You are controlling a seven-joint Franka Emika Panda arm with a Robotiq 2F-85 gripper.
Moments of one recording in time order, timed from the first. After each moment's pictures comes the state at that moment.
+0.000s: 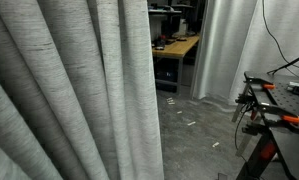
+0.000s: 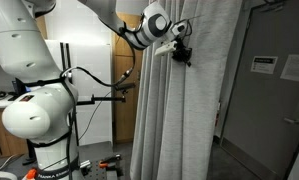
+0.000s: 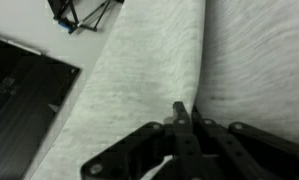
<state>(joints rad) -0.18 -0.30 0.45 -2.20 -0.28 2.67 0.17</state>
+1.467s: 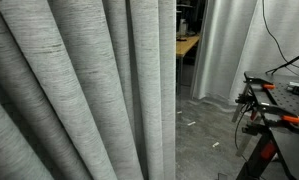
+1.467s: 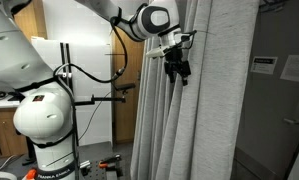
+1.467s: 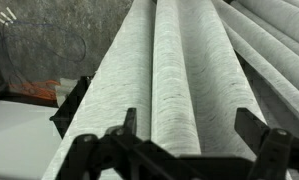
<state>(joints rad) 0.06 -0.47 0.07 -2.35 -0.09 2.18 0.09</state>
